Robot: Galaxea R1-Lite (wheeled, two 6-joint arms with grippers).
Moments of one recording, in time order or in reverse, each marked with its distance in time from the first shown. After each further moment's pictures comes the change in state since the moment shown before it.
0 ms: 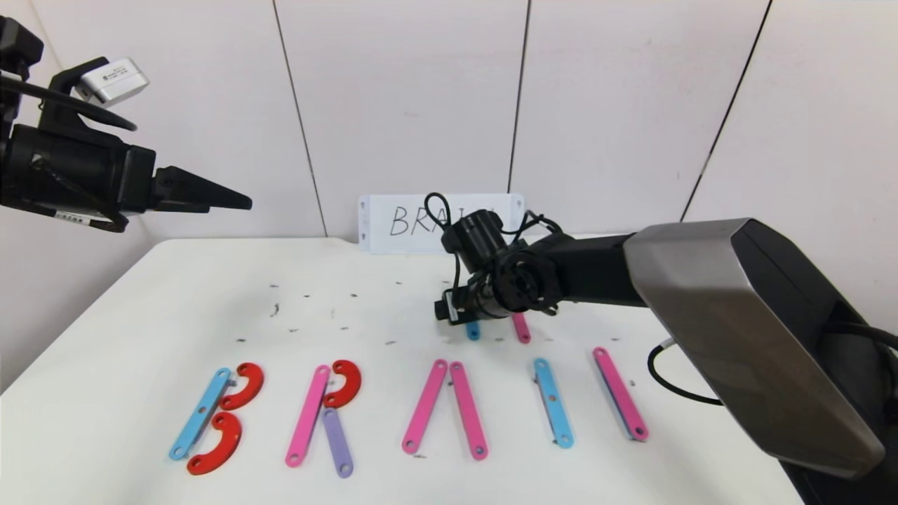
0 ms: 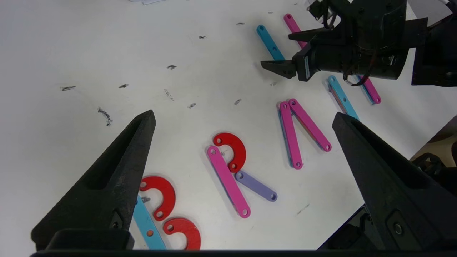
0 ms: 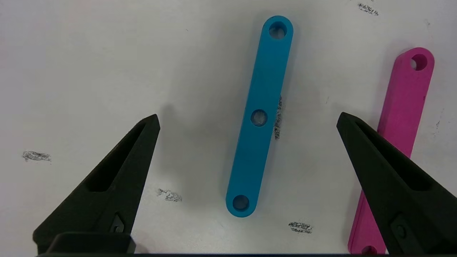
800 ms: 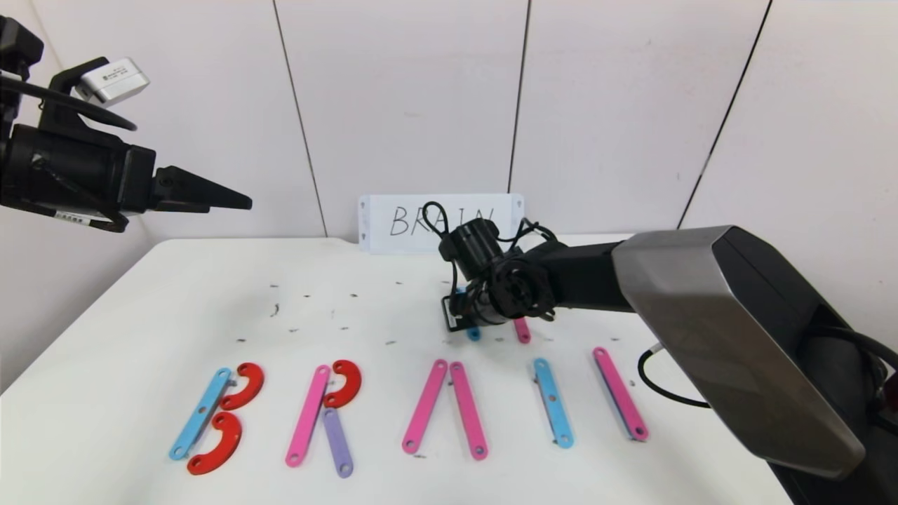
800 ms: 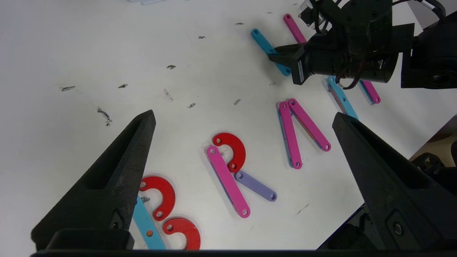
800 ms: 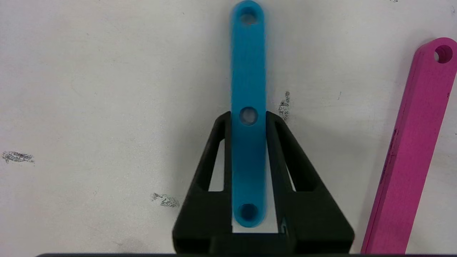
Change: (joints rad) left arm -0.001 0.000 0.000 0.000 -0.001 0.001; right arm 0.001 0.026 -0.001 -0.001 0.000 0.001
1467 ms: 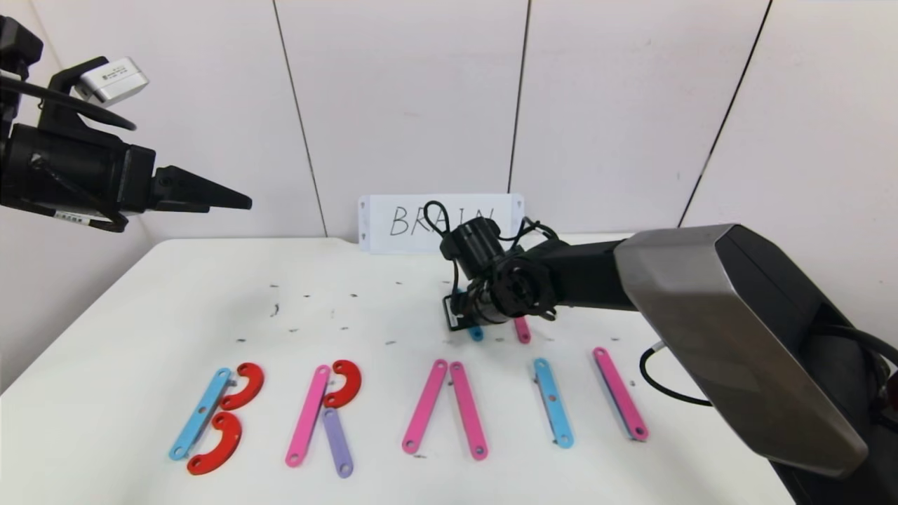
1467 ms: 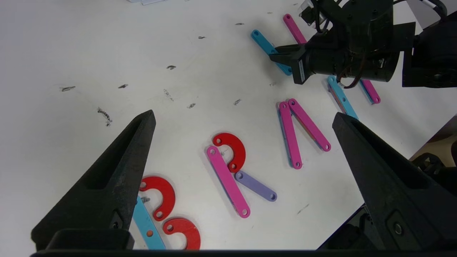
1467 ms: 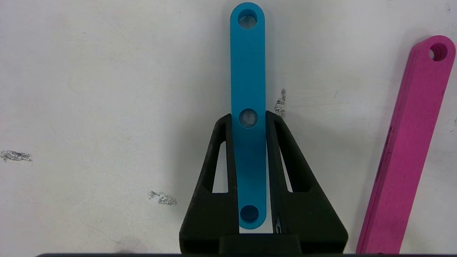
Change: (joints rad) left arm 0.000 -0.001 0.000 0.000 0.000 0.000; right arm -0.003 -0.011 0.001 0.006 0.000 0.000
